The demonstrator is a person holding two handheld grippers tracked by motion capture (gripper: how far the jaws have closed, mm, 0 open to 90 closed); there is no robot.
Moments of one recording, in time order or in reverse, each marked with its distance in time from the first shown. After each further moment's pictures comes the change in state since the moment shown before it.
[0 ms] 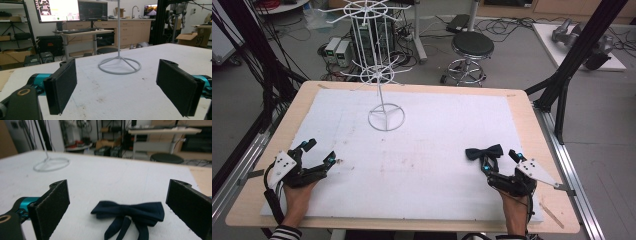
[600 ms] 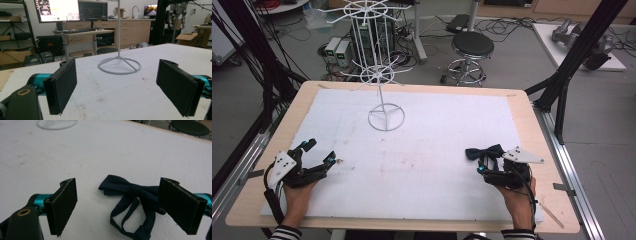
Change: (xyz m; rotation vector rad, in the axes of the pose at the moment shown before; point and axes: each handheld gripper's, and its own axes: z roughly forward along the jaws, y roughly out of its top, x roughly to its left) left arm 0.000 0.000 0.000 0.001 -0.002 -0.003; right arm 0.004 0.024 0.019 0.319 0.063 -0.092
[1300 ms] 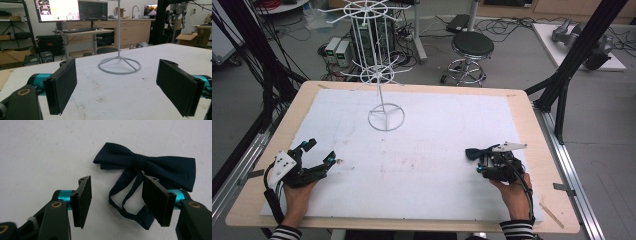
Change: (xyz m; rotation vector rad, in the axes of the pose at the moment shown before) left arm 0.000 0.000 0.000 0.001 0.001 0.000; right arm -0.004 0.008 0.025 0.307 -0.009 0.009
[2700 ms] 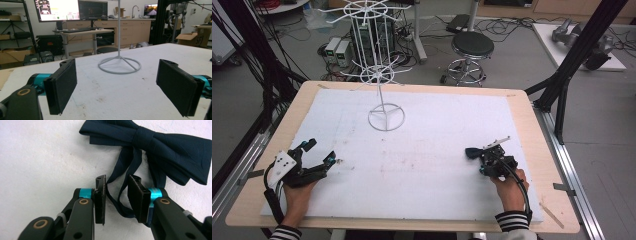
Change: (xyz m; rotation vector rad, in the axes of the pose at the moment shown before) left arm 0.000 0.000 0.000 0.000 0.000 -0.005; right arm 0.002 0.013 0.022 0.252 -0.059 -0.058
